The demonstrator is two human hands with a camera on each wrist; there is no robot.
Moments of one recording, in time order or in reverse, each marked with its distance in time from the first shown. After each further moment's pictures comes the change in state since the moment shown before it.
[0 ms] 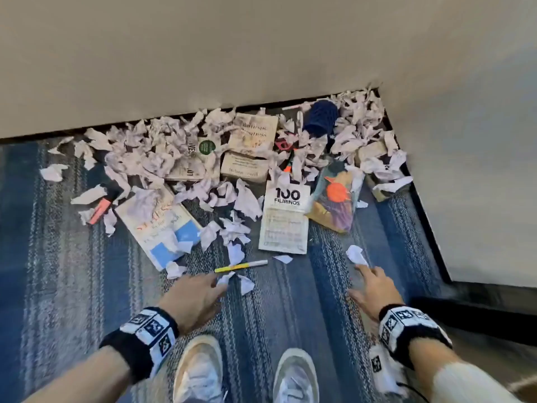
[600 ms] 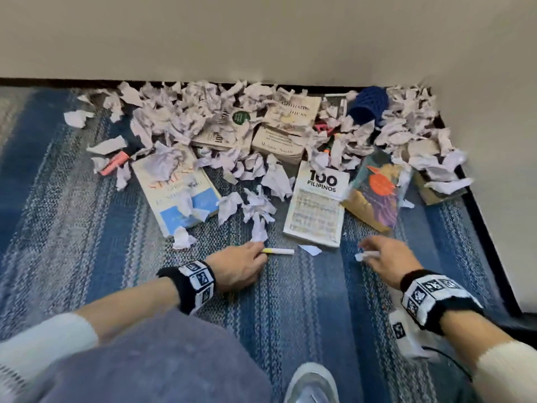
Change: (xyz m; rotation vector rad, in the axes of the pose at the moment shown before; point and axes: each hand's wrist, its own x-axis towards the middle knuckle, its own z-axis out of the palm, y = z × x) left_hand 0.105 -0.013 0.109 0.070 0.429 0.220; right_hand 0.080 -0.035 0.028 -0.068 0.208 -0.381
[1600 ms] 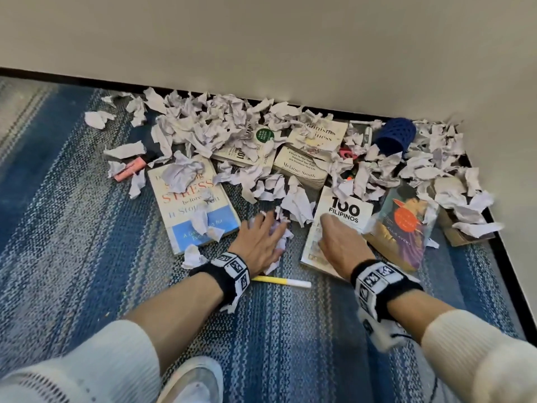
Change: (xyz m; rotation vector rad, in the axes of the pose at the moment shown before) left_hand 0.052 -0.050 -0.003 0.091 0.043 -0.506; right_hand 0.077 -0.135 0.000 -0.183 0.125 -0.332
